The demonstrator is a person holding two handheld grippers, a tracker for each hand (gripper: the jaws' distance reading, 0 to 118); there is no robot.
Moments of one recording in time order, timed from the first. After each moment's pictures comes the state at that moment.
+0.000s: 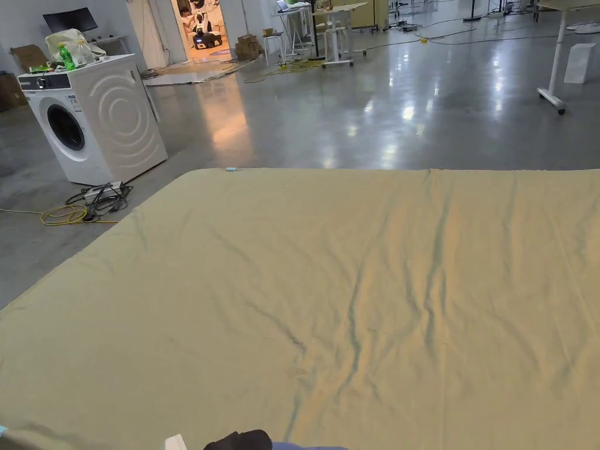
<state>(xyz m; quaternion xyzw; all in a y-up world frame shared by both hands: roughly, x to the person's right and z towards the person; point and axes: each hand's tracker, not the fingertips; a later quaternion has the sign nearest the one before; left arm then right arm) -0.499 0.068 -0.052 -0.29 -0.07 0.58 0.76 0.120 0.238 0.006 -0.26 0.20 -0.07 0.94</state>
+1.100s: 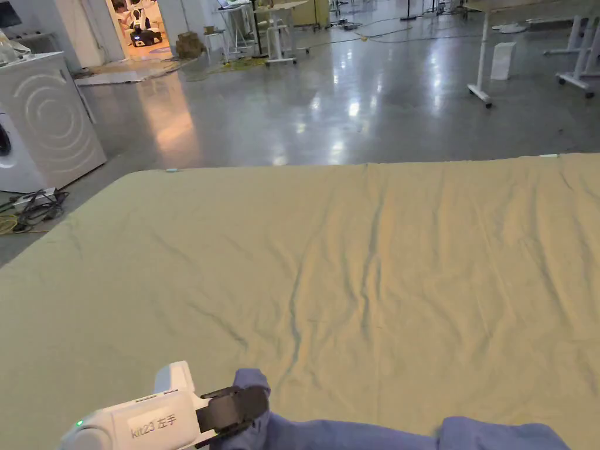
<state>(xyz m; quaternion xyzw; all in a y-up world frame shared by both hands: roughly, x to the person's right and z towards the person) -0.409 0.176 -0.117 -0.34 -0.12 0.31 0.88 0.125 0.229 0.019 -0.27 0.21 -0.05 0.94</state>
